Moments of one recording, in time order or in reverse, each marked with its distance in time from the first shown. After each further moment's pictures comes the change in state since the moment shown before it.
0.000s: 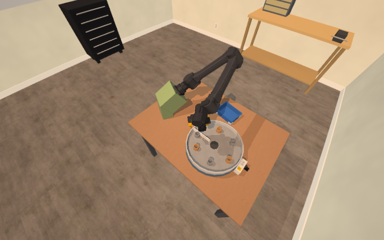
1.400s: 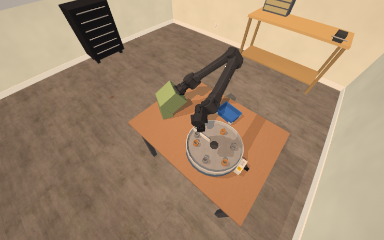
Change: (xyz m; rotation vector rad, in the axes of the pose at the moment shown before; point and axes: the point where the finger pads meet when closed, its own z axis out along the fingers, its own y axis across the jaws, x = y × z) arm -0.007 -0.001 -0.002 -0.006 -0.017 0.061
